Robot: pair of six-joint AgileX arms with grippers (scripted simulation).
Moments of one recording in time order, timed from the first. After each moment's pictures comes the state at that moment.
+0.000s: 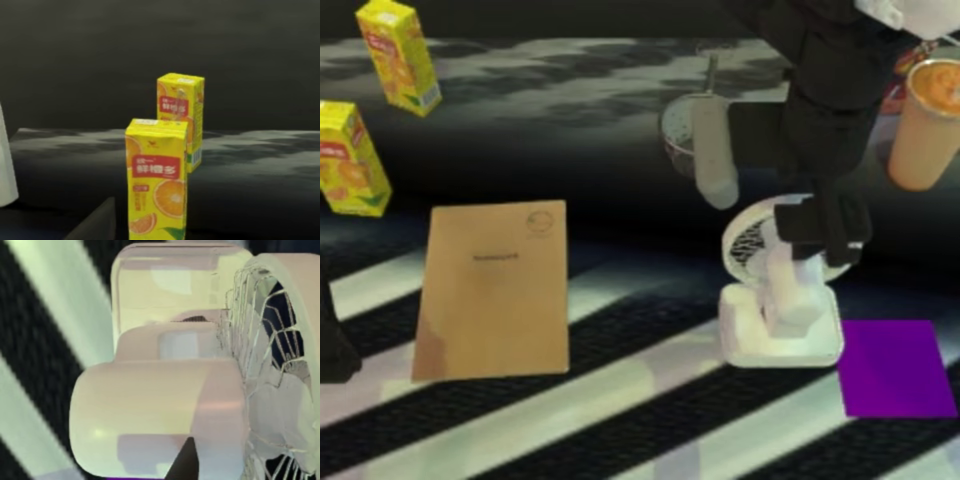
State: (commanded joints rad) left arm 0.00 0.00 0.00 0.00 0.00 0.00; right arm 0.60 1.96 1.85 -1.47 0.00 -0.97
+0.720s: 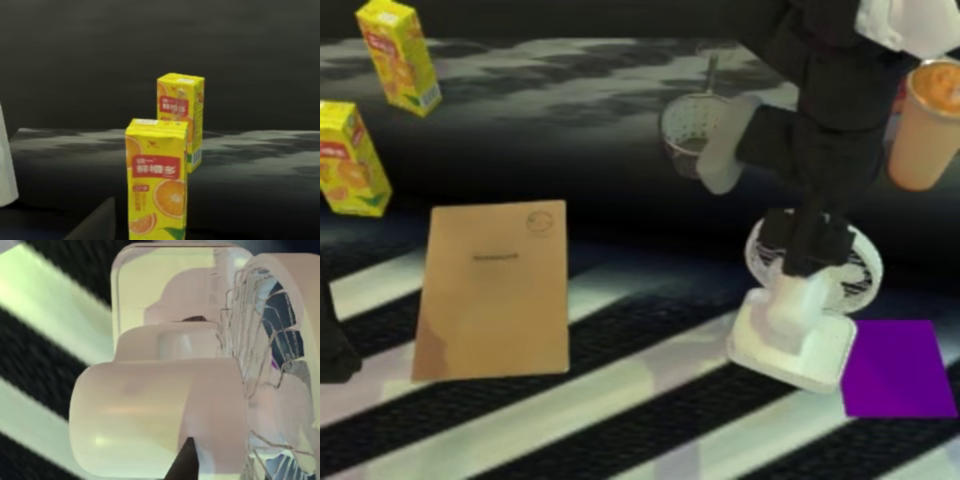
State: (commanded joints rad) left arm 0.00 0.00 0.00 0.00 0.00 0.00; right arm 0.58 1.94 1.77 -1.45 0.04 -0.53
